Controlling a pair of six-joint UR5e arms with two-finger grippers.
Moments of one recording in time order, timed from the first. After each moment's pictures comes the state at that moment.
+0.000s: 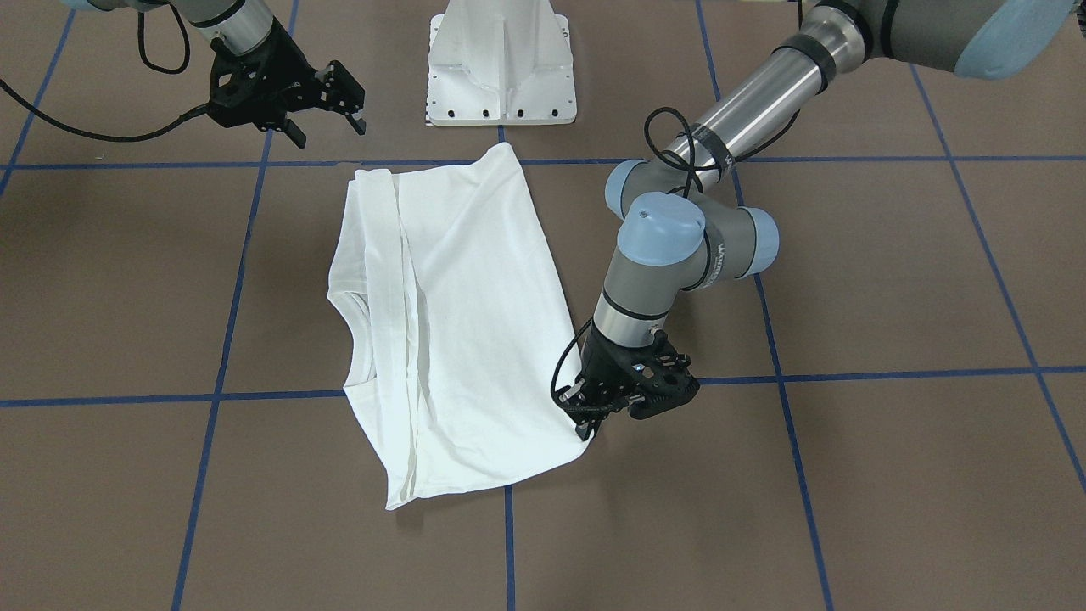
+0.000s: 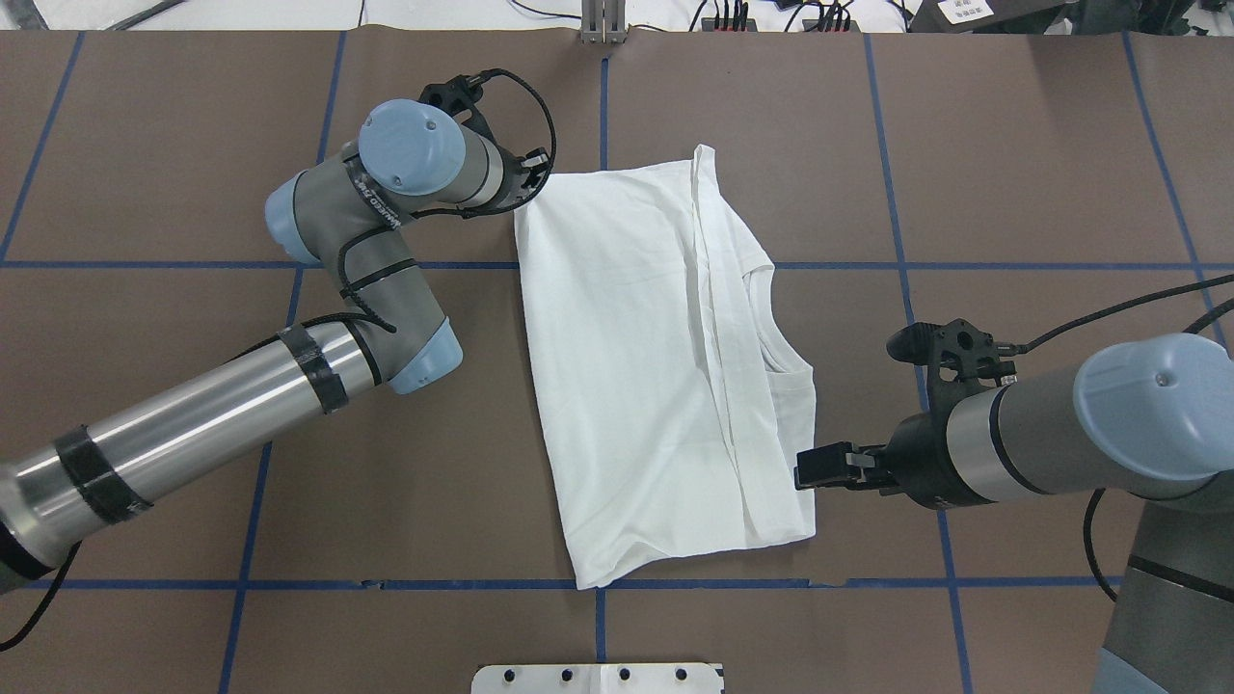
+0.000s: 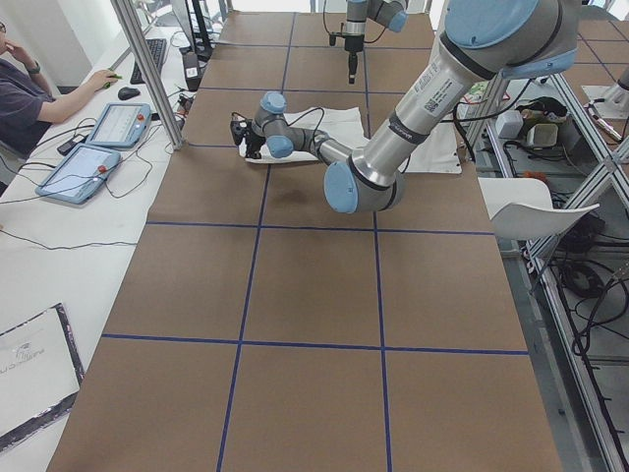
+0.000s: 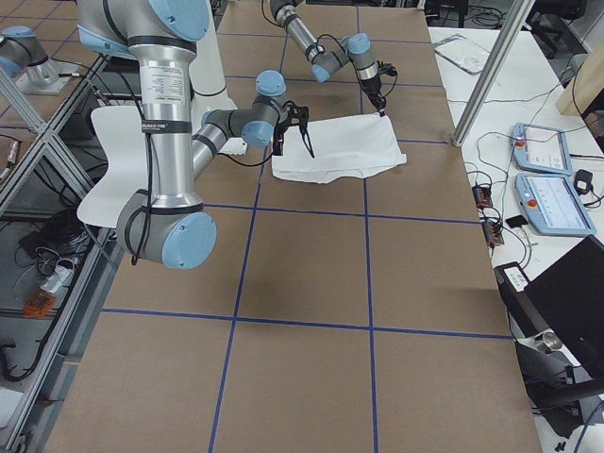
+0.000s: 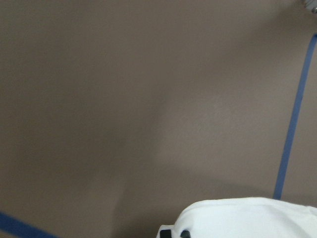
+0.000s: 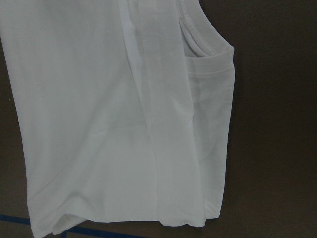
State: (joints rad) left arm -0.70 -2.44 -1.04 -2.33 -1.67 -1.57; right arm 0.47 -1.52 2.22 -1.24 1.94 1.36
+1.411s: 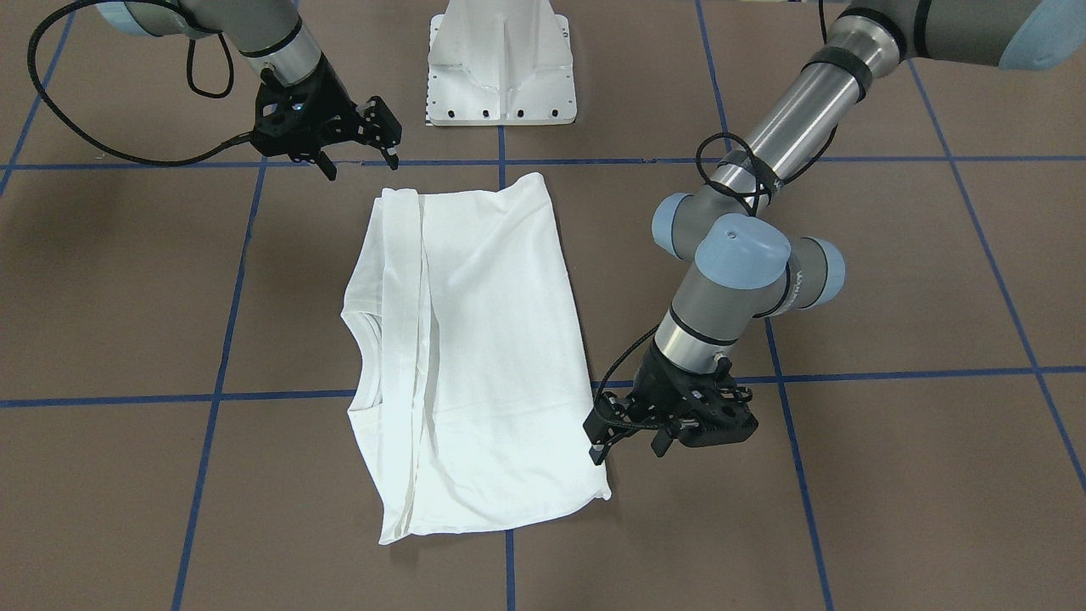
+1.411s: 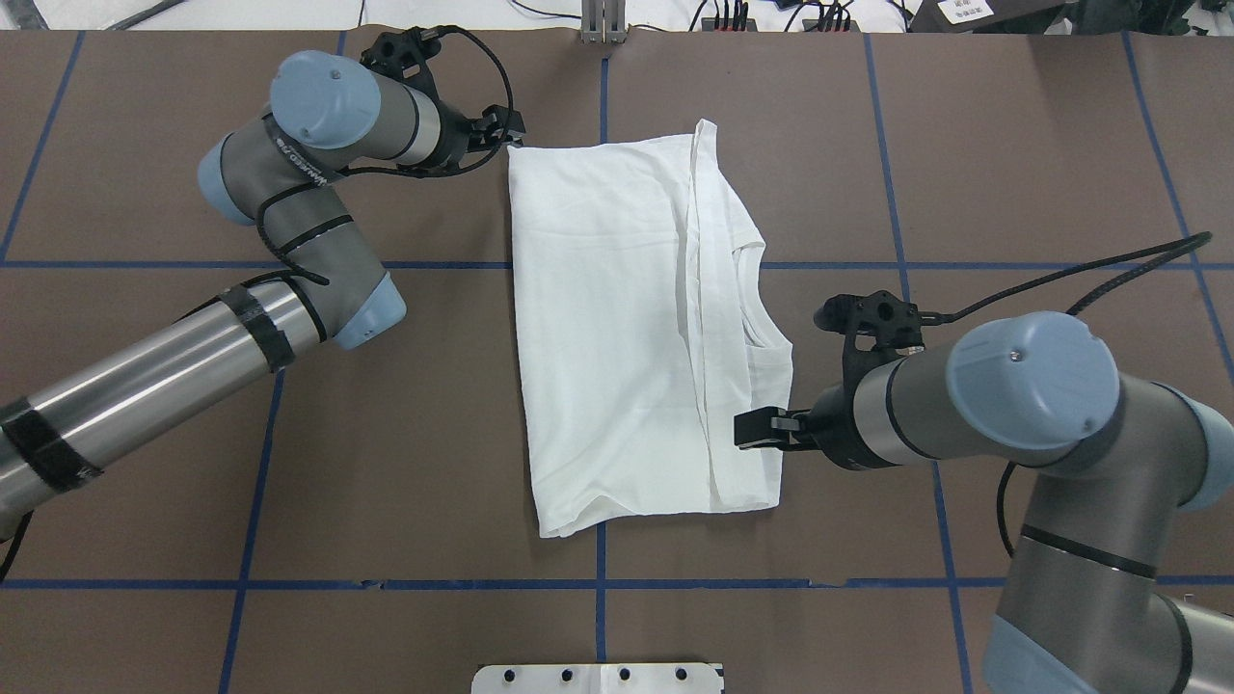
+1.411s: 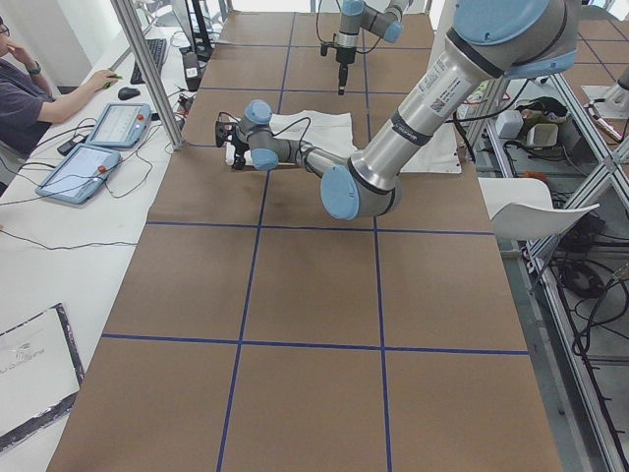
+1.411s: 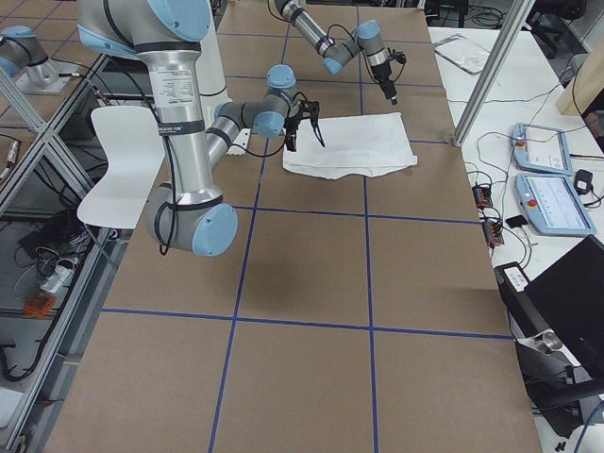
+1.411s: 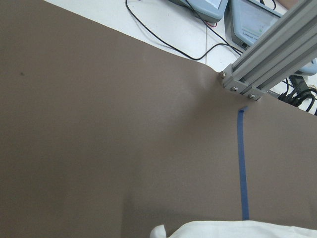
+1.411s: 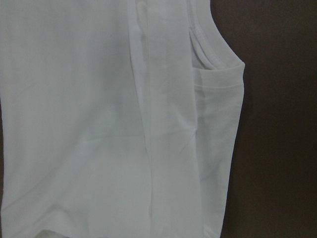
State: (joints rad) left arm -0.79 -2.33 -1.15 -2.37 -1.84 -1.38; right arm 0.45 -1.30 2.10 -1.42 1.83 1.33
